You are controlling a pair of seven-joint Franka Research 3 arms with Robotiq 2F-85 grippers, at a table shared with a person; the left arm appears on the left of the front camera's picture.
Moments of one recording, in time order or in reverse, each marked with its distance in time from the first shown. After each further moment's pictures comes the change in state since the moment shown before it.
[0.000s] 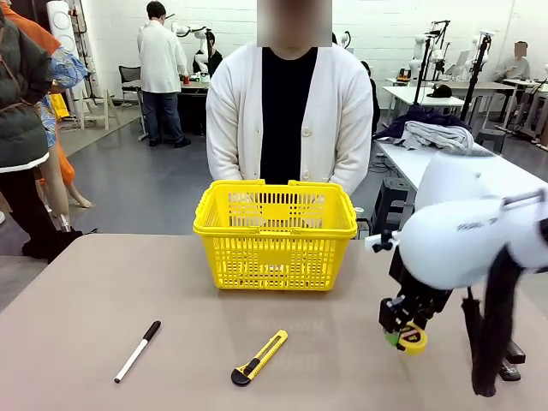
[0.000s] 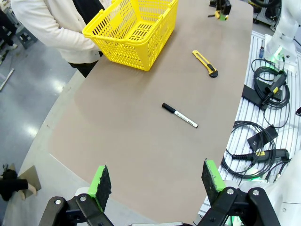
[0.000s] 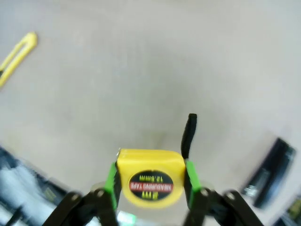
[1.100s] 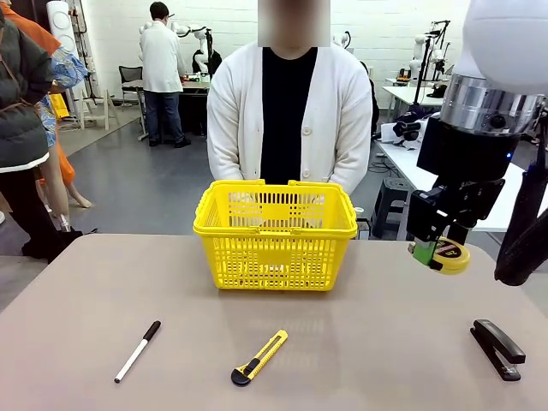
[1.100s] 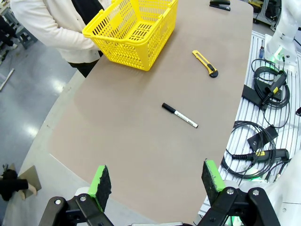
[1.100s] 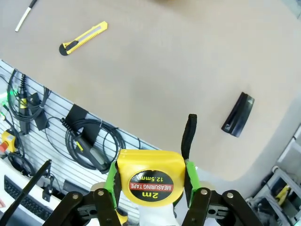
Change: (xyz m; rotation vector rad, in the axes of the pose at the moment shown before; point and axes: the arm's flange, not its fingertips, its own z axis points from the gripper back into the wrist) left arm 0.000 0.000 0.000 0.000 0.000 0.000; right arm -0.028 0.039 0.203 -0.015 0.007 0.035
